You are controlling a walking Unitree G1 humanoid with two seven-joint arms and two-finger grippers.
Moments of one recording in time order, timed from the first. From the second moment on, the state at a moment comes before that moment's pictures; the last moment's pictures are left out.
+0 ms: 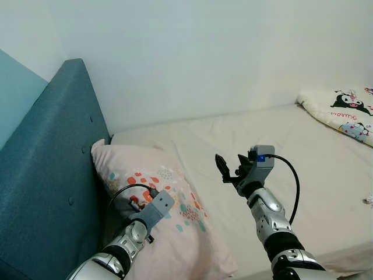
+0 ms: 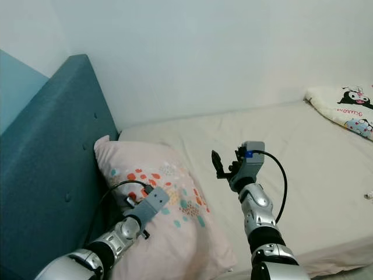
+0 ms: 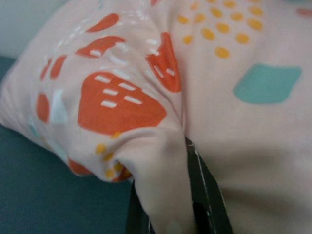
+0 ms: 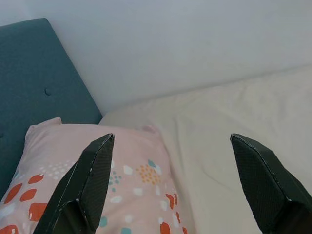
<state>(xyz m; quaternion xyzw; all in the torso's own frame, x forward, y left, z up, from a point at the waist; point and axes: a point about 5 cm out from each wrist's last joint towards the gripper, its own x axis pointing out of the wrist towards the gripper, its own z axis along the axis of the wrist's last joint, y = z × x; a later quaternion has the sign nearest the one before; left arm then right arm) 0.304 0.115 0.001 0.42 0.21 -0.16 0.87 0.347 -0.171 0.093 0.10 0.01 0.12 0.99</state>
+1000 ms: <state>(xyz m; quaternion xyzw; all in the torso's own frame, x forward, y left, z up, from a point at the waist) 0.335 -0.005 0.138 0.02 -0.06 -0.49 0.87 0.356 -0.221 0.137 0.14 -0.07 0.05 0.99</state>
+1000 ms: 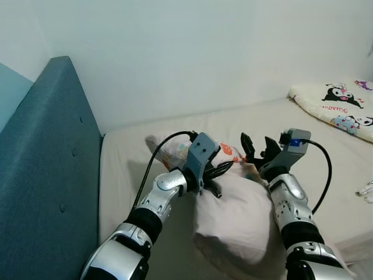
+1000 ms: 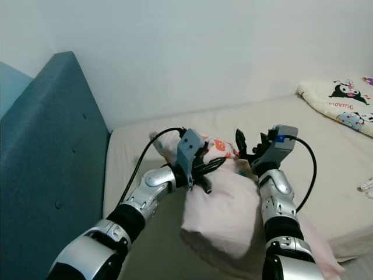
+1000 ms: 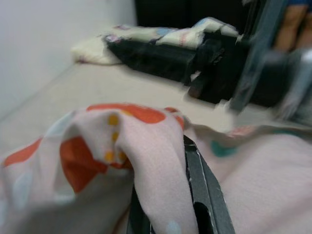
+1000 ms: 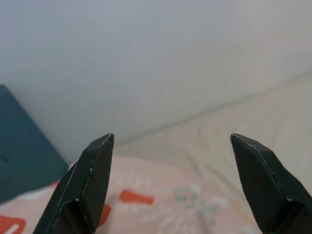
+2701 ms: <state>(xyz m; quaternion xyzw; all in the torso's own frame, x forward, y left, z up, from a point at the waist) 0.277 0.250 -0.001 -0.03 0.27 0.36 0.89 0.360 -0.176 0.135 0.16 -0.06 0.12 0.98</state>
